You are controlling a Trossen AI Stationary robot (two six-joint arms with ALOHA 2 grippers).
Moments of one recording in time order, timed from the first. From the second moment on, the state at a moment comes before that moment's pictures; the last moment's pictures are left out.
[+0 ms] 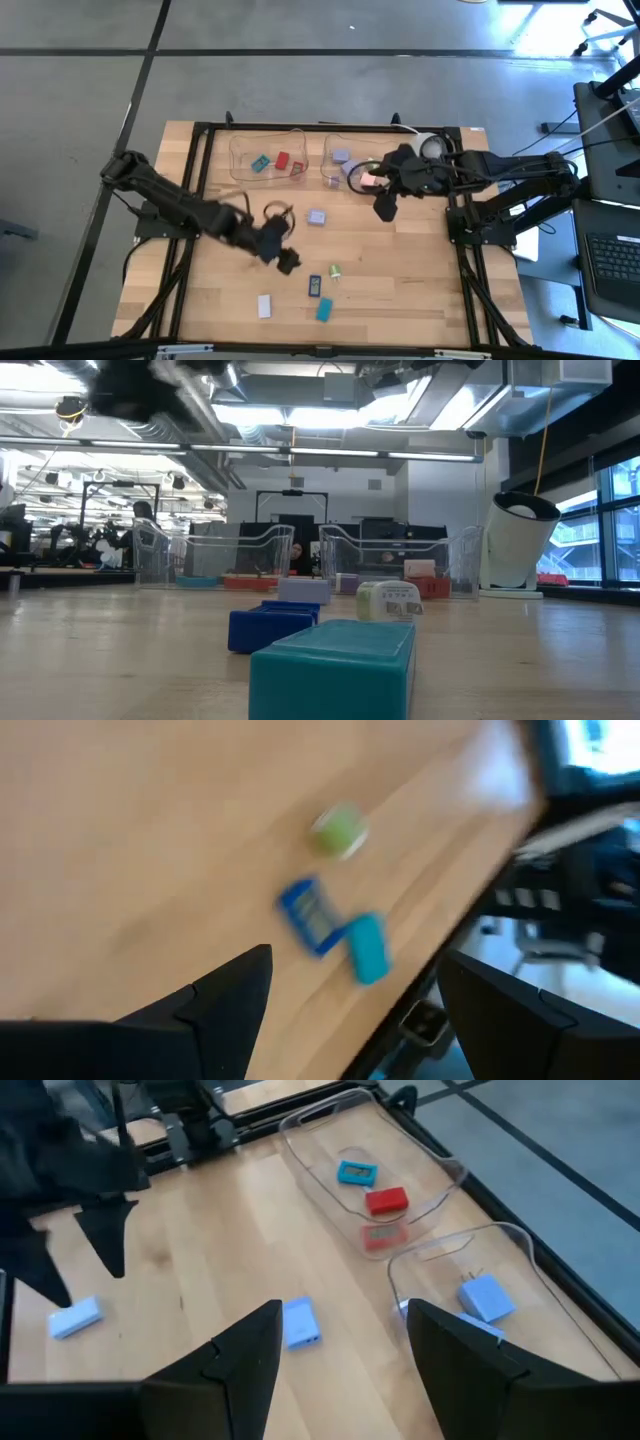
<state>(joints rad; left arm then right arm) -0.41 1.44 1.09 -0.52 -0.15 -1.41 0.18 1.28 1.42 -0.85 0.41 0.44</state>
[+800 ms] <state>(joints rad) -0.70 1.82 1.09 -0.59 -0.05 -2.25 0.30 1.28 1.42 -0.85 0.44 0.49</state>
